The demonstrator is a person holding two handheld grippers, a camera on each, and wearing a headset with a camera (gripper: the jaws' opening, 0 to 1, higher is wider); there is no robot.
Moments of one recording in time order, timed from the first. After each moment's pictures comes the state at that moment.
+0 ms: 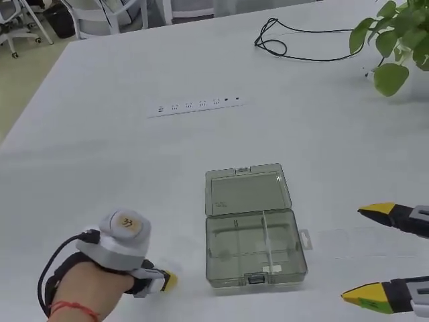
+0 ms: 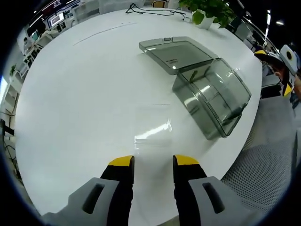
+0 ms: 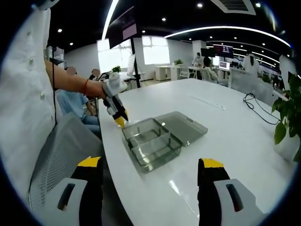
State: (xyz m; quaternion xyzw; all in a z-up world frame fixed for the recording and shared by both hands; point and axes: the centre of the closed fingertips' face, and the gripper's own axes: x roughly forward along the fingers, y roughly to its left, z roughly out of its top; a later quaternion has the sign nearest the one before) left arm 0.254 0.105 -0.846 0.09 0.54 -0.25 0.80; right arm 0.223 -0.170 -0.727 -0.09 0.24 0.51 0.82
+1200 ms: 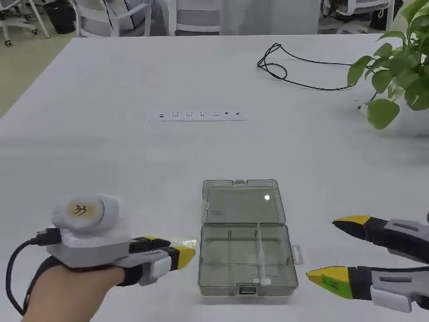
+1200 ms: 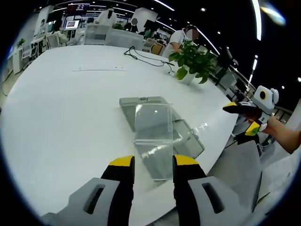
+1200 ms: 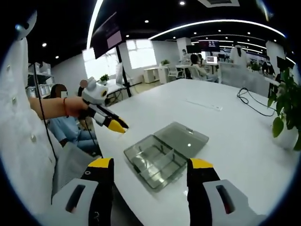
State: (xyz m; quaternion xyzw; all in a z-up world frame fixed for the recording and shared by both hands) left arm 0.264 0.040 -0.751 -0.10 0.39 -0.31 0.86; right arm 0.235 -0.132 -0.685 -0.03 0.26 0.46 0.85
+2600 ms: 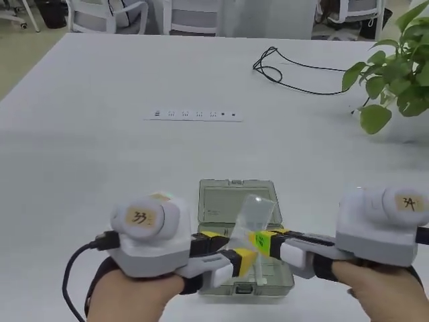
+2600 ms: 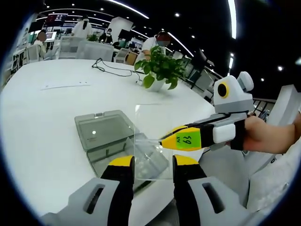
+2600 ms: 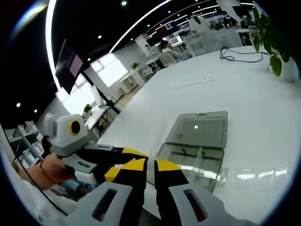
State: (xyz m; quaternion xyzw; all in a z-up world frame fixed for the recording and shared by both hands) left arm 0.248 -0.046 -0.721 -0.09 0.32 -0.41 0.85; right arm 0.257 -0.058 -0.708 0.18 0.35 0.35 0.85
